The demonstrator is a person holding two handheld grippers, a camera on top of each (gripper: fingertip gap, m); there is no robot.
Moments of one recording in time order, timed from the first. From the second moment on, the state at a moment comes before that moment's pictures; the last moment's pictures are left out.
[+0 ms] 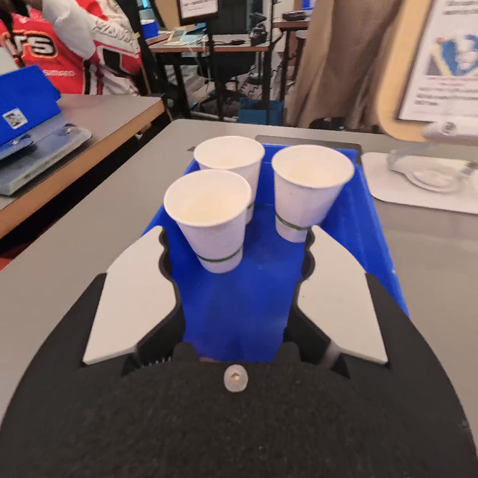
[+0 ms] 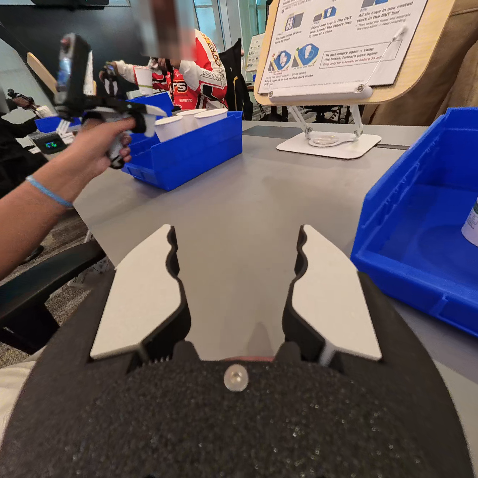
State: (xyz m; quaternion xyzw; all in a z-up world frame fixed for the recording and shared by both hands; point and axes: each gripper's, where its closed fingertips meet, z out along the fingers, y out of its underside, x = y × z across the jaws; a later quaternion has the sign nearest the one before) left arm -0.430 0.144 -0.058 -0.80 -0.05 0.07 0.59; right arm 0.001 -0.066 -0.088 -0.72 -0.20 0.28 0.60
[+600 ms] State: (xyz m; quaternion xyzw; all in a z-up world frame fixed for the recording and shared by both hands) left arm -0.472 0.211 -0.115 -0.83 -0.23 0.06 0.51; right arm -0.023 -0.077 -0.102 -0.73 -0.24 0.29 0.57
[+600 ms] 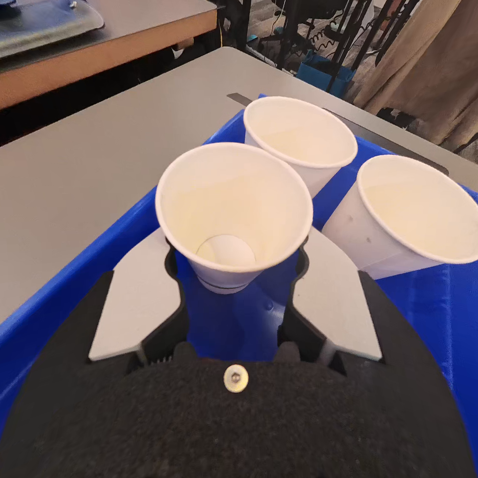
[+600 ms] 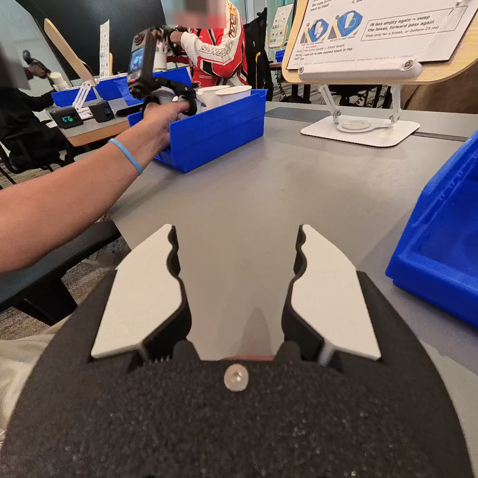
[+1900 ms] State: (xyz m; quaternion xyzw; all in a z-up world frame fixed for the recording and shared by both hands) left arm -0.132 -0.059 -0.030 -0.60 0.63 -0.40 0.29; right arm -0.135 -0.052 -0.021 -0.61 -0.58 0.33 0.44
